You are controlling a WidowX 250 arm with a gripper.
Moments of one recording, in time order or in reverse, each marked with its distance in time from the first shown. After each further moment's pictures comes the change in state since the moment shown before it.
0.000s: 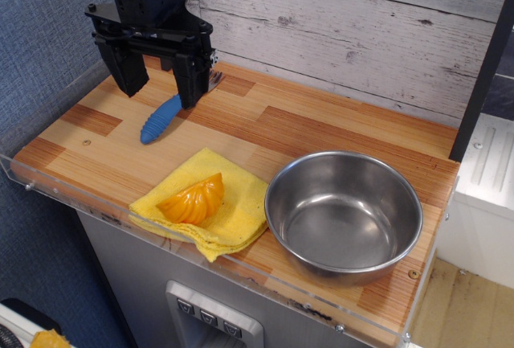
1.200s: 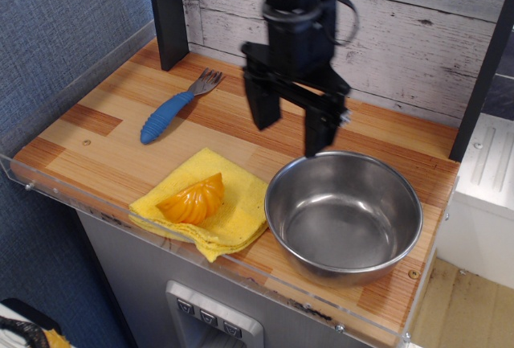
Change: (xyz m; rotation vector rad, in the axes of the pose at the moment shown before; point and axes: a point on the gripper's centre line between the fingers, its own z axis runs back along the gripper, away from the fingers) arm 0.028 -0.105 -0.045 -0.044 0.061 -0.381
